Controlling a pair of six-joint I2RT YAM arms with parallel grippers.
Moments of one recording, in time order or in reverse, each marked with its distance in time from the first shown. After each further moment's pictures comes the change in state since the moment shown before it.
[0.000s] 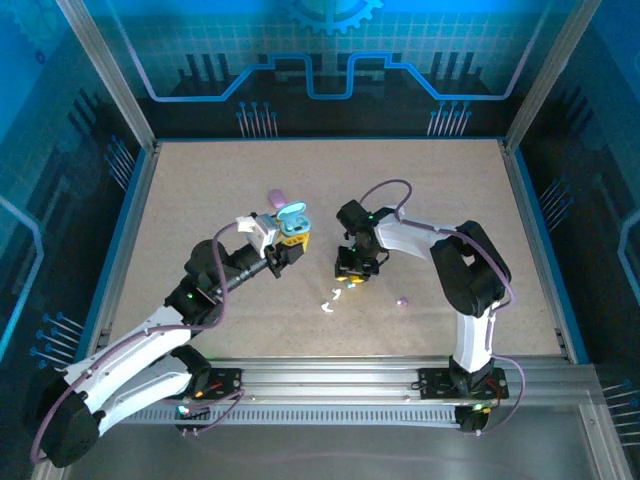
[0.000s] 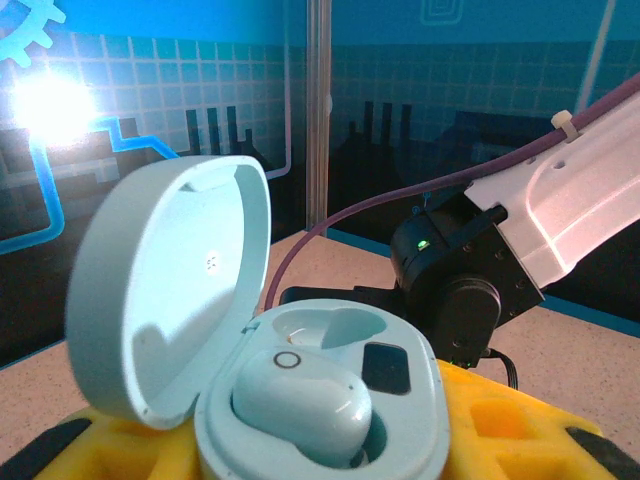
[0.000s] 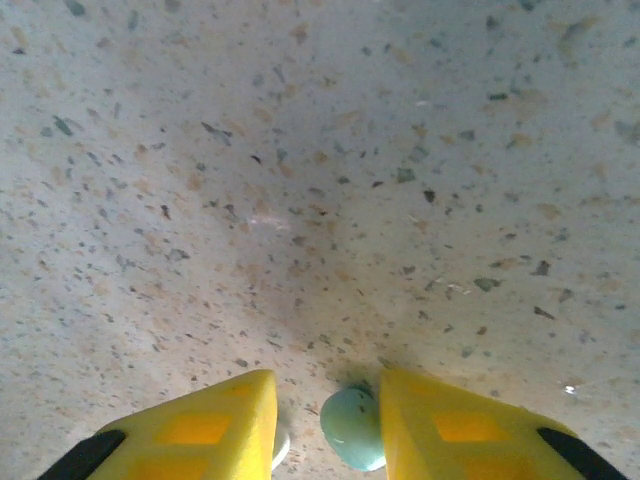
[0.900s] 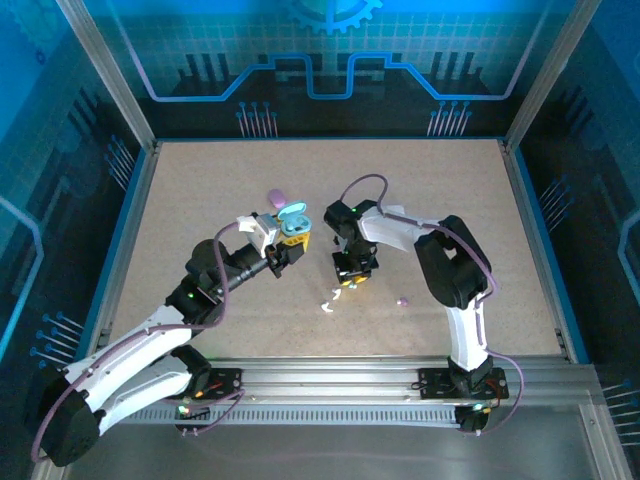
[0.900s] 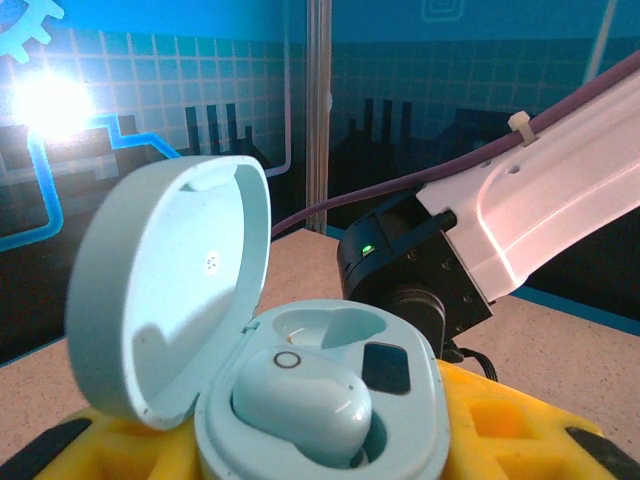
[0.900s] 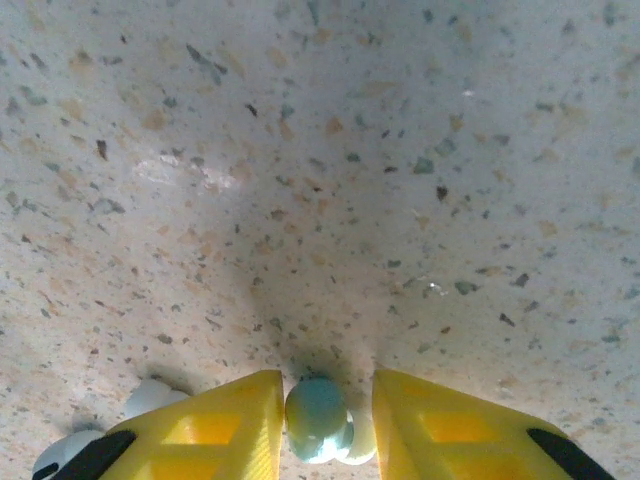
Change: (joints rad) left arm 0.000 0.008 0.000 0.003 0.000 0.000; right arm 0.042 0.120 0.179 -0.240 0.126 -0.254
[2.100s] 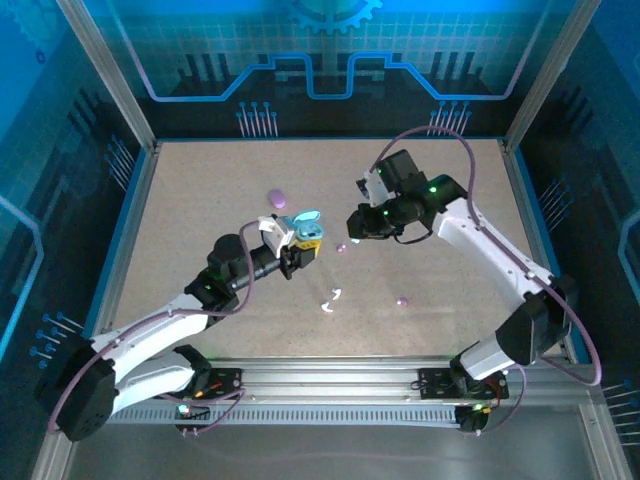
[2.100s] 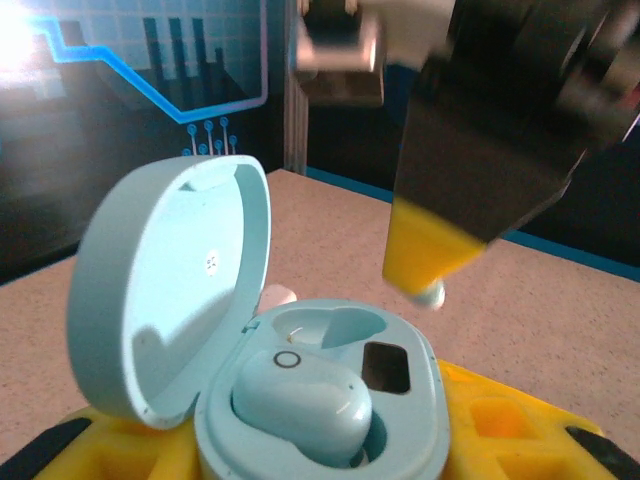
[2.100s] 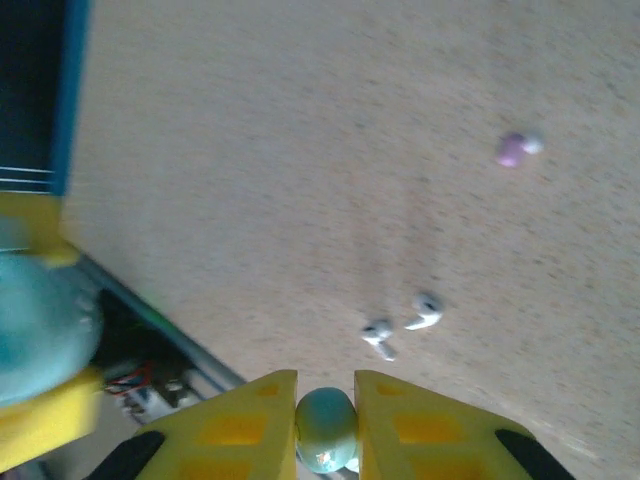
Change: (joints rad) left arm 0.000 0.189 -0.020 0.088 0.062 0.000; right arm -0.134 -0.543 0.052 0.019 -0.288 0.004
